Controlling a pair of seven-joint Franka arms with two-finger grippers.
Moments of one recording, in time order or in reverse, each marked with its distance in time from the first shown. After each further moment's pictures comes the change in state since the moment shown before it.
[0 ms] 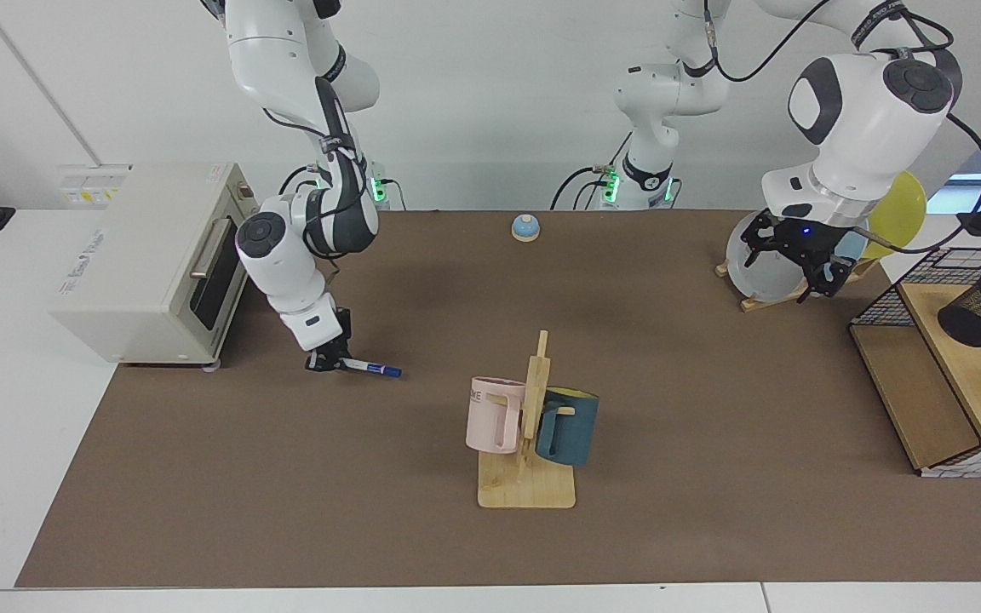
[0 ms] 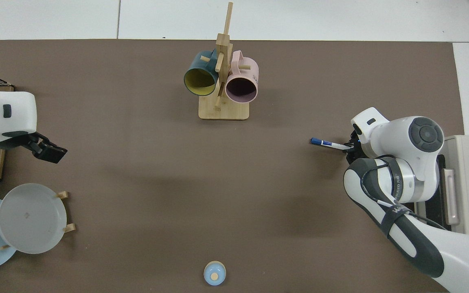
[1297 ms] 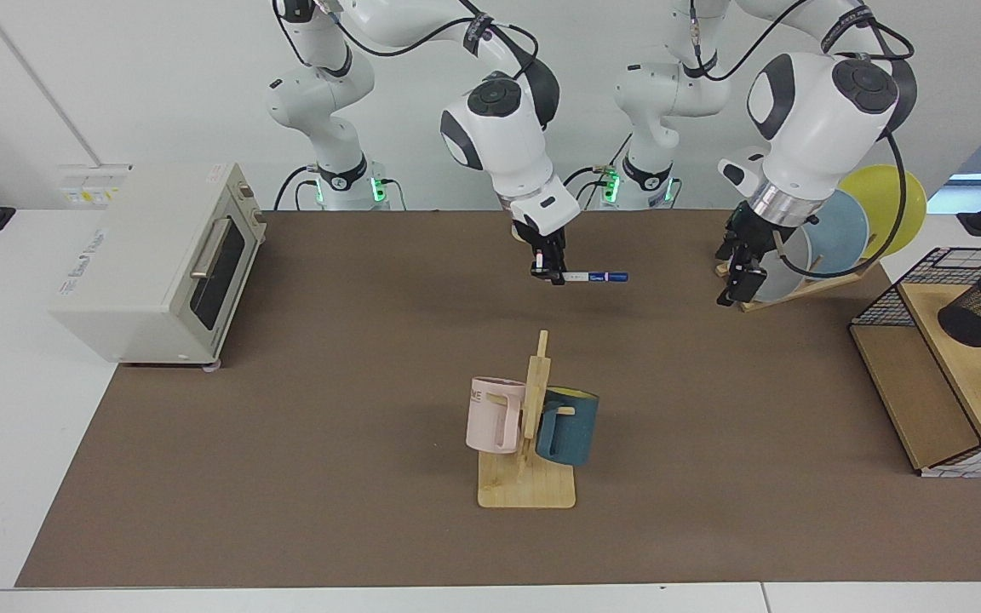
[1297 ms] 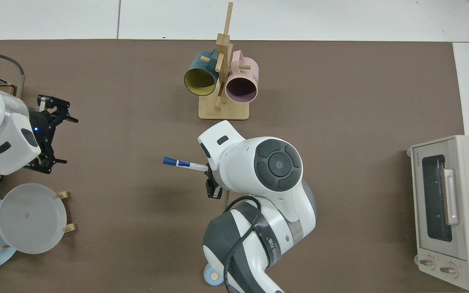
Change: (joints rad) left arm -0.106 -0.001 -0.011 -0.004 -0.084 -0.003 0.799; right arm 0.542 0.014 0.007 0.356 0.079 -0.089 0.574
